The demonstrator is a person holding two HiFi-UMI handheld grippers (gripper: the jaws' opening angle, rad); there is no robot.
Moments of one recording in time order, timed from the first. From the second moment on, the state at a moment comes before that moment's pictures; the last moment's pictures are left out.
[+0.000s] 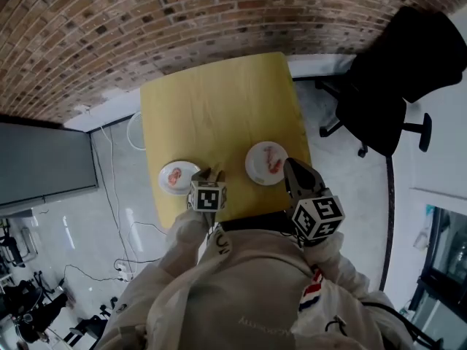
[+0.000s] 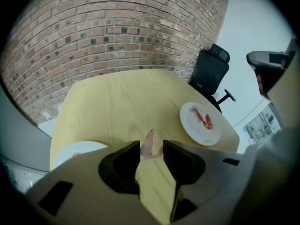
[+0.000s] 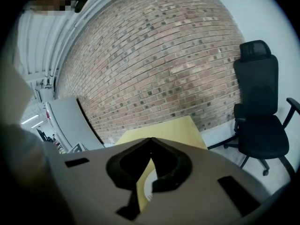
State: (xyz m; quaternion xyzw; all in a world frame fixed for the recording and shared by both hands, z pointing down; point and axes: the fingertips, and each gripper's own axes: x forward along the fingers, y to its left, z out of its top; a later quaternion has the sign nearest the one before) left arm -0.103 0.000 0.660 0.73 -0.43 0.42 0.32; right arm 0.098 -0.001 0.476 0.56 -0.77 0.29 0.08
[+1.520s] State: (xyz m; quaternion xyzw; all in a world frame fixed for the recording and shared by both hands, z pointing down) left arm 0.063 -0.029 0.683 0.73 -0.43 0.44 0.30; right arm 0.294 0.044 0.488 0.65 -0.70 0.30 0.05
